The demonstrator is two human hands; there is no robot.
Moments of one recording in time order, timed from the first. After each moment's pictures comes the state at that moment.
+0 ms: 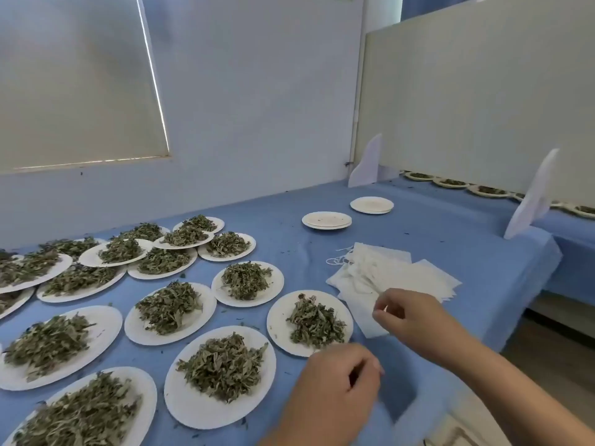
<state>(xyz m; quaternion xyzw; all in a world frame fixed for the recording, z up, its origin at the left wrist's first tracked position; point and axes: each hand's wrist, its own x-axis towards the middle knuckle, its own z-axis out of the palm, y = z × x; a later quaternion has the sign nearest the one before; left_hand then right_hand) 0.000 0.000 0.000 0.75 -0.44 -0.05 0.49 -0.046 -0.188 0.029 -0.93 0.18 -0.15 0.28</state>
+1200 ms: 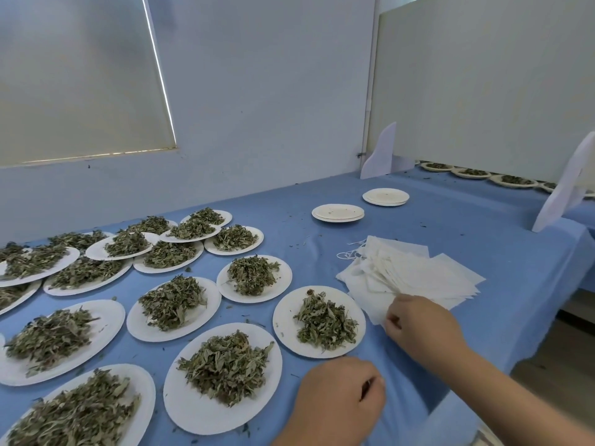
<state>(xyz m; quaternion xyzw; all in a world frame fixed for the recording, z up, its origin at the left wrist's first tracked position) 0.020 -0.018 -0.040 0.83 -0.47 0.00 0.29 -0.012 -0.208 -0.020 -0.96 0.22 -0.14 0.01</state>
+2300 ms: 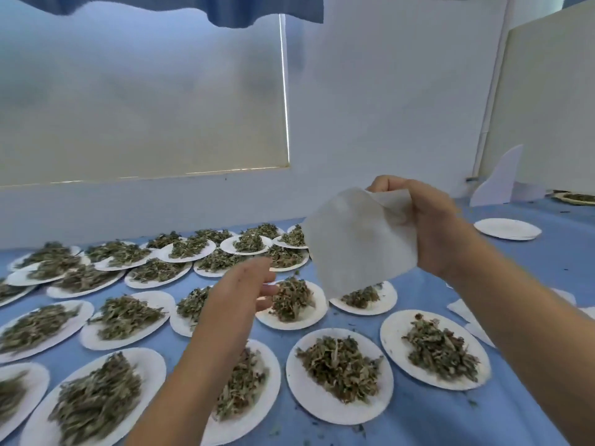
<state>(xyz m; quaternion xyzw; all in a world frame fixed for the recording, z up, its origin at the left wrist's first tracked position) 0.091 0.182 0.078 0.70 -0.06 0.05 0.71 0.076 -0.053 0.161 -0.67 -0.22 -0.10 0.70</state>
